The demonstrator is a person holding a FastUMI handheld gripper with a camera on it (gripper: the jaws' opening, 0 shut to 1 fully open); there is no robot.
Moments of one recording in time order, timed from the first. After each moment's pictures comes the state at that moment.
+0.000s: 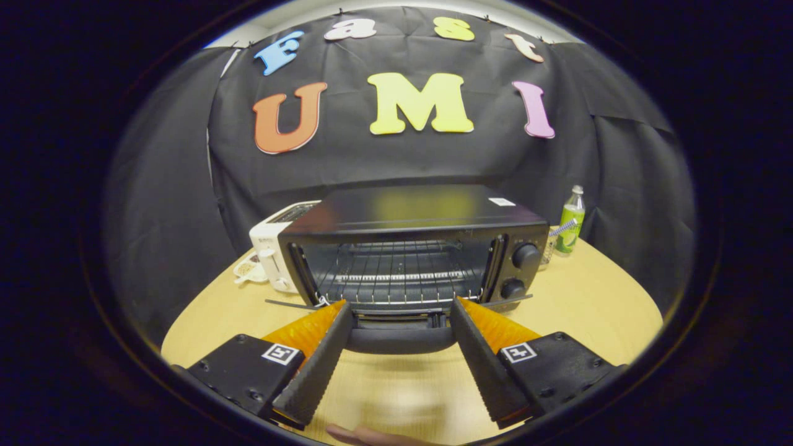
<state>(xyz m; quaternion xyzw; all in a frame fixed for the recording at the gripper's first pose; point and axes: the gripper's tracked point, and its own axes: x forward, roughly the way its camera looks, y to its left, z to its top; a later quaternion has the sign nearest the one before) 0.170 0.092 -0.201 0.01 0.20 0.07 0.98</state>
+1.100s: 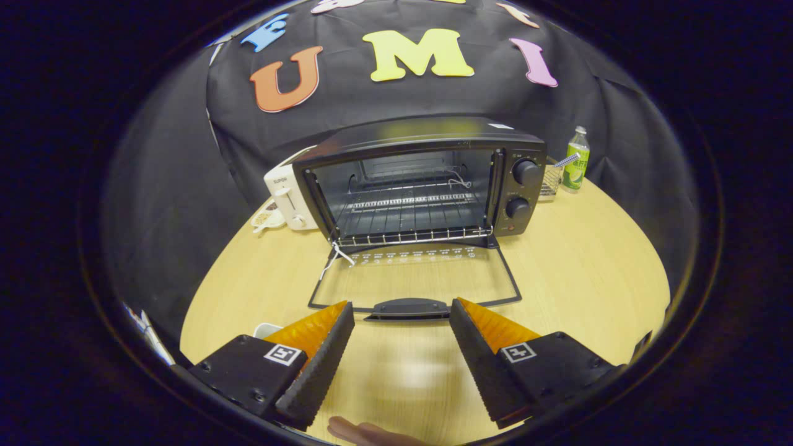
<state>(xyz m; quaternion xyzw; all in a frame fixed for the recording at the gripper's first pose) 0.115 0.101 -0.236 0.06 0.33 0.11 0.93</state>
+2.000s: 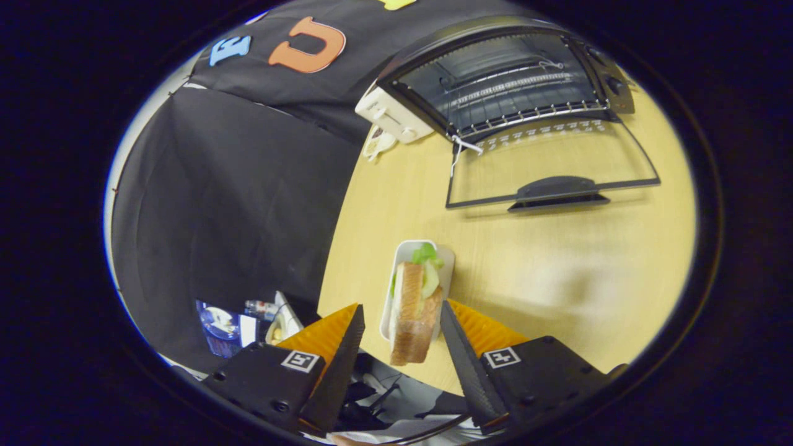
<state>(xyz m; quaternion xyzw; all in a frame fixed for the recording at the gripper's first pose) 0.008 0.193 -0.246 0.23 0.54 0.35 0.73</state>
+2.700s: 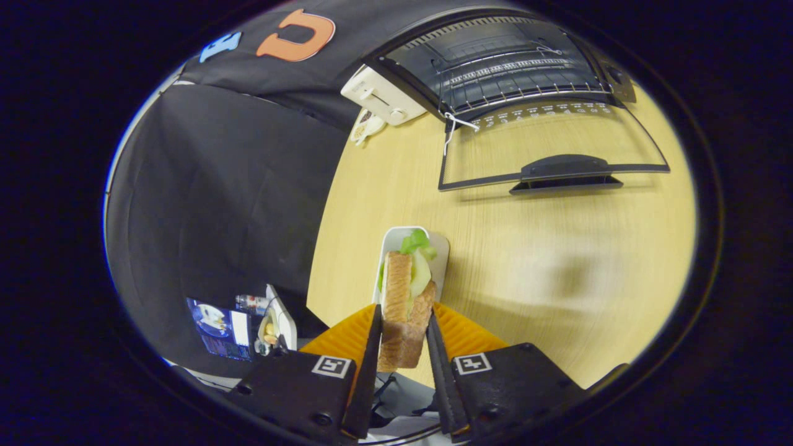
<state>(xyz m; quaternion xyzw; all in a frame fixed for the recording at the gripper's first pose) 0.011 0.197 -0.270 0.21 0.56 0.33 0.73</state>
